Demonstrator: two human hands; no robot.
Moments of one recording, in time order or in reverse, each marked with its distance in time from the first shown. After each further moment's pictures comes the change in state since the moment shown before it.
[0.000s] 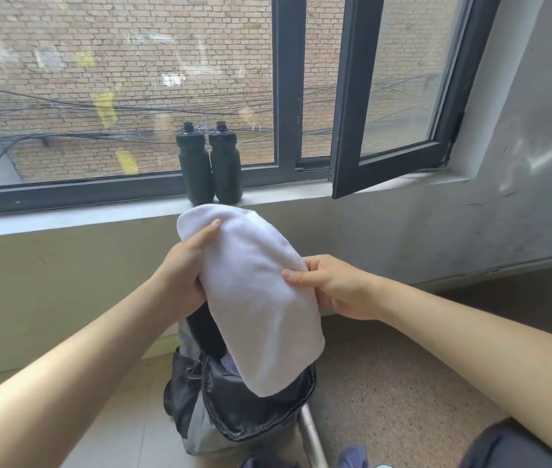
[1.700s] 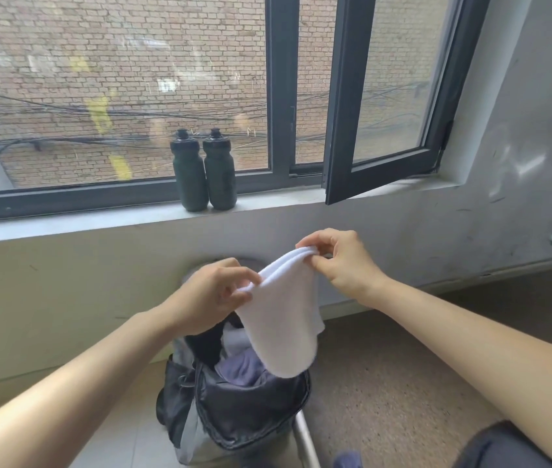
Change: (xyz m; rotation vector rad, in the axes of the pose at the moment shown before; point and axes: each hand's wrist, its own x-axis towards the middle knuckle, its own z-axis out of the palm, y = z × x) left_hand 0.024 -0.032 -0.024 1.326 -0.374 0.762; right_hand 0.006 -0.005 -0.029 -0.547 0.564 -0.445
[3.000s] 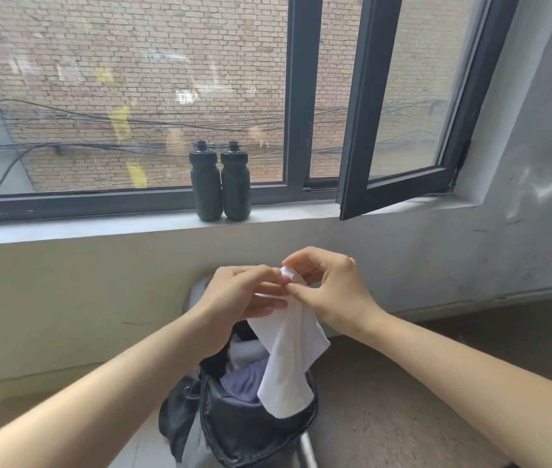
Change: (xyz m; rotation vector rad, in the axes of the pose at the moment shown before) left_hand 0.009 0.075 -0.012 -0.979 0.185 -0.664; right_hand -0.016 -0.034 0.031 0.027 0.018 -0.184
